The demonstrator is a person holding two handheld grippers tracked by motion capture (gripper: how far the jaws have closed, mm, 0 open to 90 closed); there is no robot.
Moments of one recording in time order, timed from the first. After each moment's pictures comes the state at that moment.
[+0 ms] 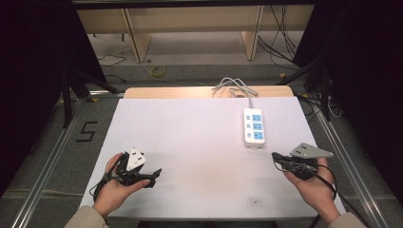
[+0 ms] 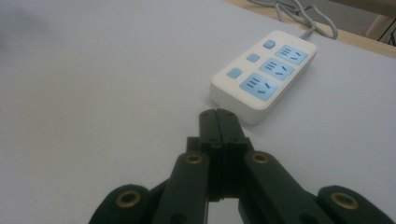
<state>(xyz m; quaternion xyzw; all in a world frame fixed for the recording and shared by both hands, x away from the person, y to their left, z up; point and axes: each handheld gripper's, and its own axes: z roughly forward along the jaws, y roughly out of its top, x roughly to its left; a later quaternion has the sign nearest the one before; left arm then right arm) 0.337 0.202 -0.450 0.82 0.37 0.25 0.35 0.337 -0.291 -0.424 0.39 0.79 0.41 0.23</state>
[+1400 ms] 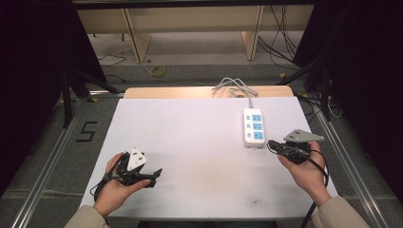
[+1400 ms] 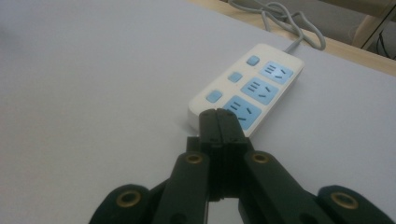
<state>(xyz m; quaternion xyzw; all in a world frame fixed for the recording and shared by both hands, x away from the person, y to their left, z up) 0.337 0.201 -0.450 0.82 0.37 0.25 0.35 0.376 -0.283 -0.417 0.40 0.79 0.40 0.24</state>
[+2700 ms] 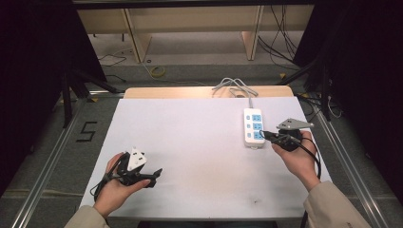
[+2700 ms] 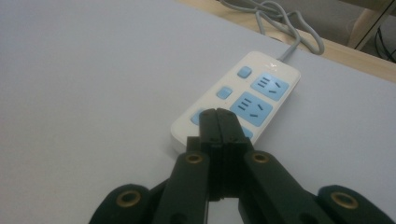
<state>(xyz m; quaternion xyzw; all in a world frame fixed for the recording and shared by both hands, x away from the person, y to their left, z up) 0.337 0.200 -0.450 0.82 0.37 0.25 0.35 0.413 -0.272 -0.417 0.41 0.79 0.39 0.24</state>
